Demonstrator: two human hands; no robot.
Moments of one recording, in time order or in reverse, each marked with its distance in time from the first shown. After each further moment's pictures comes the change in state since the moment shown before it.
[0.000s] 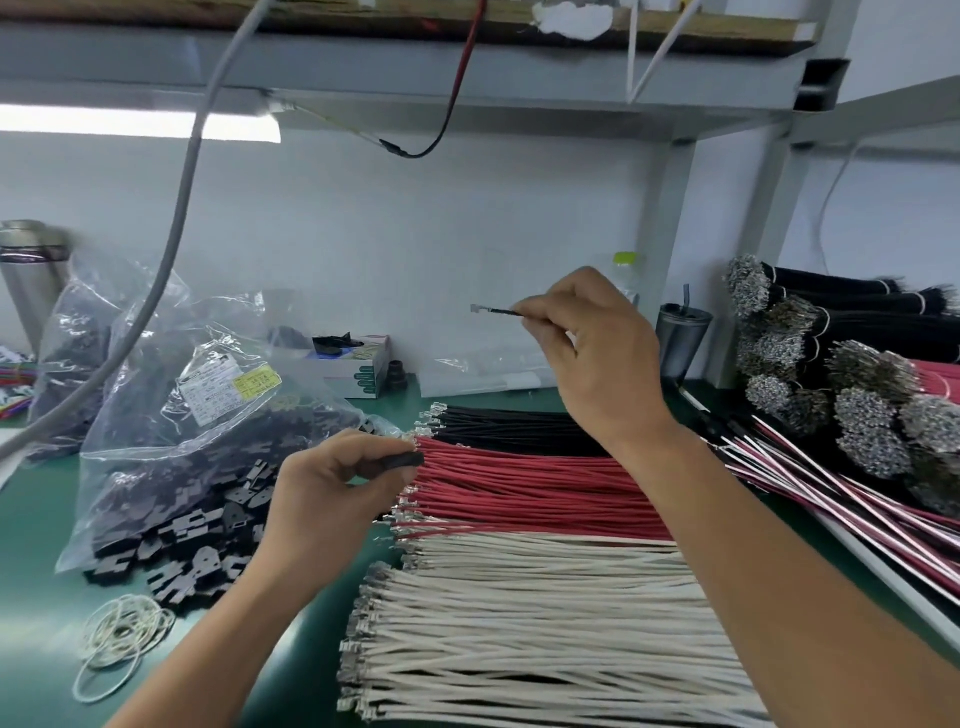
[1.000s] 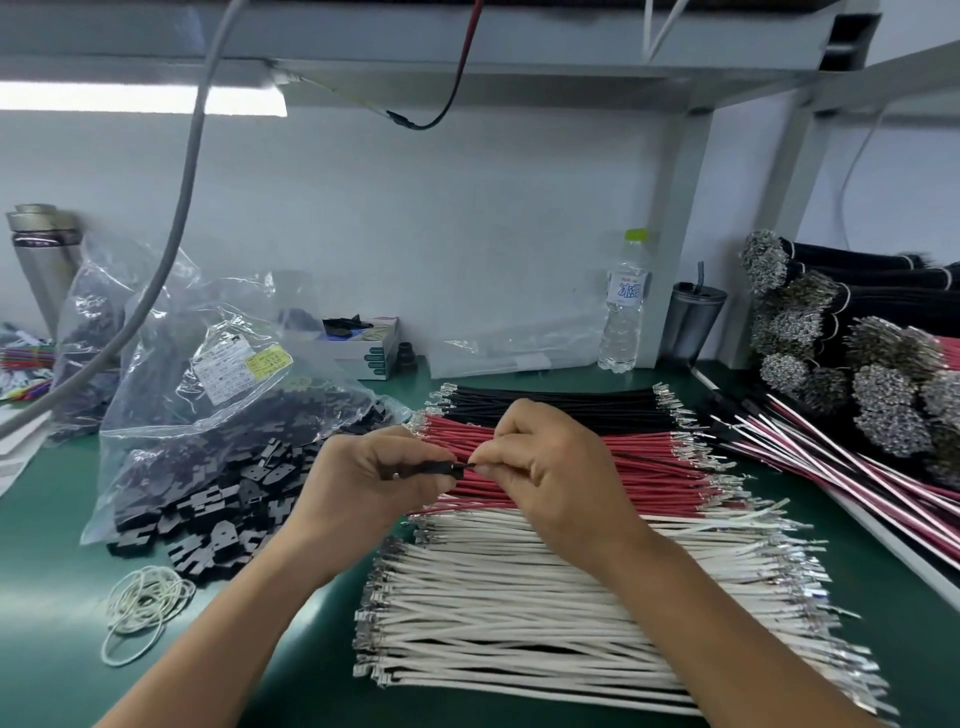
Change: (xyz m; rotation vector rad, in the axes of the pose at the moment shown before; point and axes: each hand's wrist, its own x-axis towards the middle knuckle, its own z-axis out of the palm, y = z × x) left_hand -0.005 0.003 0.000 0.023 -0.258 0.014; right_hand -0.092 -0.031 0.017 0.181 -0.357 0.011
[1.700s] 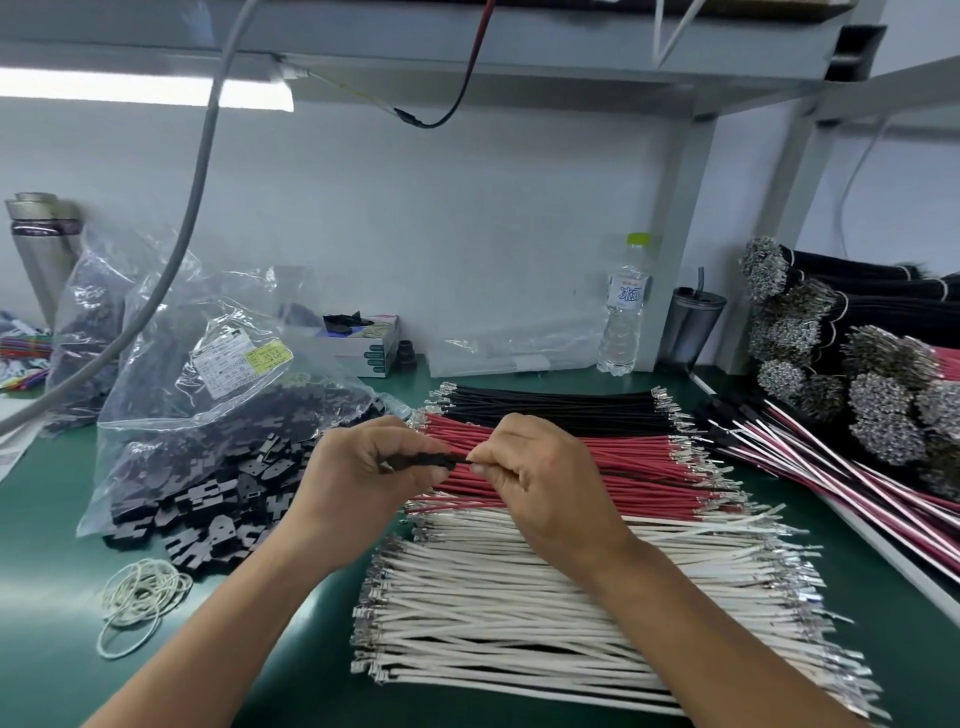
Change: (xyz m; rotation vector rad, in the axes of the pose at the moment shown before) left_hand 0.003 -0.003 0.000 0.131 0.053 0.040; right_hand -0.001 0.000 0.013 -0.021 0.013 -0.039
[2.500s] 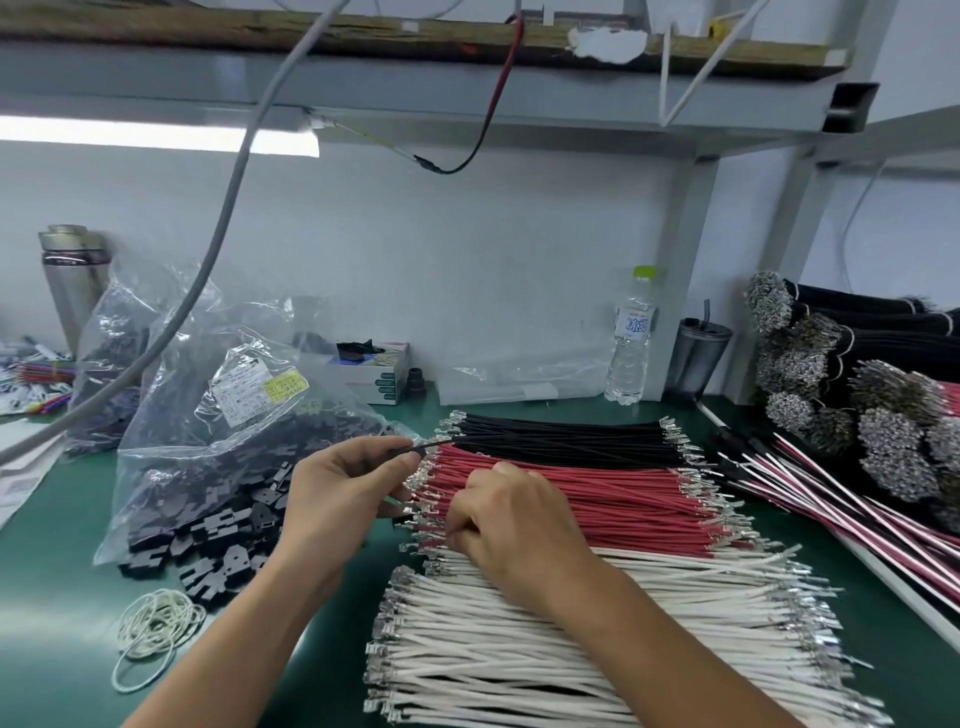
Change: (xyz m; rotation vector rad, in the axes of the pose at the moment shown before) left_hand 0.012 -0.016 -0.008 -0.389 0.258 -0.274; right_hand 0.015 -0.018 0.023 -0.261 -0.359 0.084
